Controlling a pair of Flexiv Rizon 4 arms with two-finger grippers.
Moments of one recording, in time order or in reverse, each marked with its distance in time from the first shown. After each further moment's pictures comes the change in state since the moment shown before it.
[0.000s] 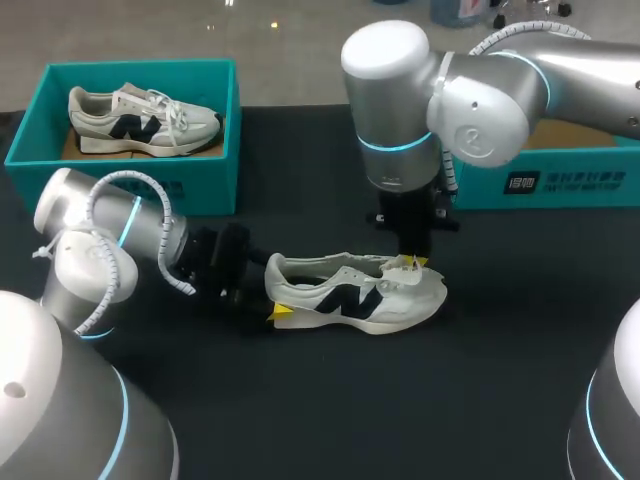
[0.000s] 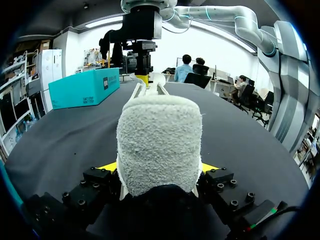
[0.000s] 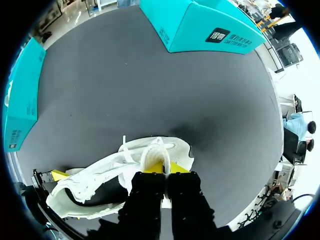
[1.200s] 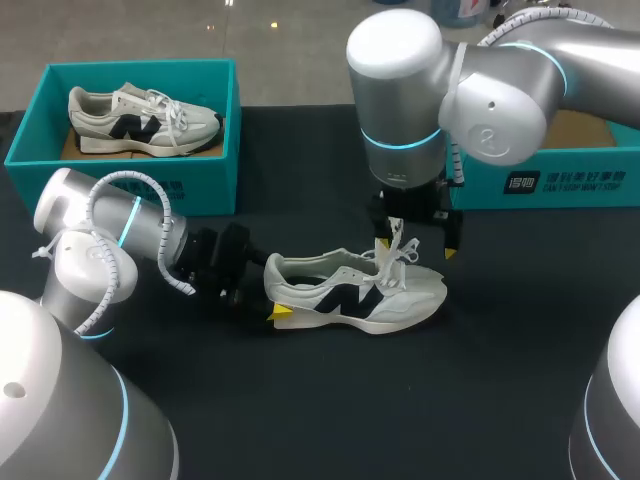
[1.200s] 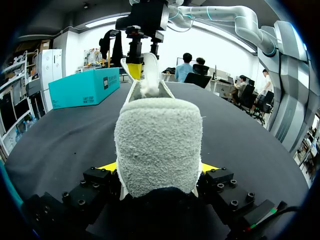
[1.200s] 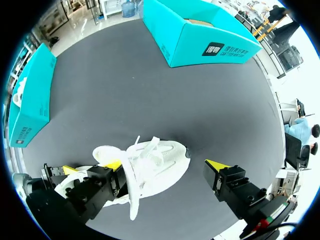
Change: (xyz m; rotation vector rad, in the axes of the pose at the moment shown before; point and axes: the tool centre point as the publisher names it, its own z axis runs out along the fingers) left arm 0.000 0.001 0.000 -0.001 0.000 -0.001; right arm -0.001 0.001 -0.039 -0.111 0.065 -0.025
